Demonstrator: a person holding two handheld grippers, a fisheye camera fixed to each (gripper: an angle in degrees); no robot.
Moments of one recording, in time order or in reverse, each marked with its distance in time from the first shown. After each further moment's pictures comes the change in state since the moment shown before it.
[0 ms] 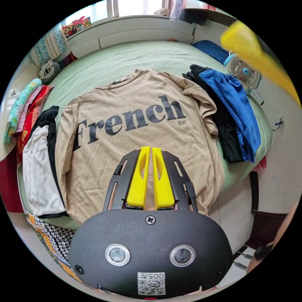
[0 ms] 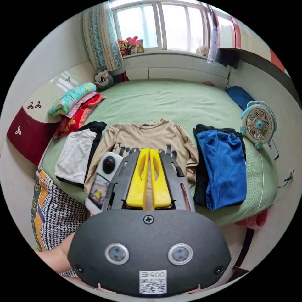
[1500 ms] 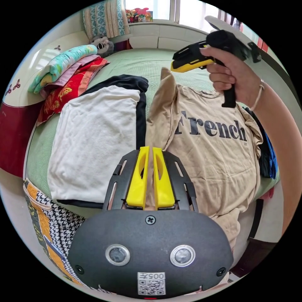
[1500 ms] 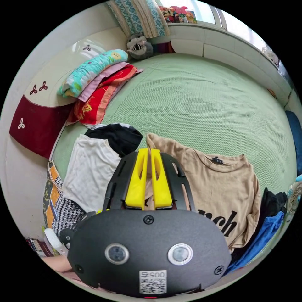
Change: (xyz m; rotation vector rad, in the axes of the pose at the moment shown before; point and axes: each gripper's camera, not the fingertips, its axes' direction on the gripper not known) left arm -0.317 0.126 -0.116 0.074 -0.146 -0.269; right arm -0.170 -0.227 0.326 -0.248 -0.238 -0.221
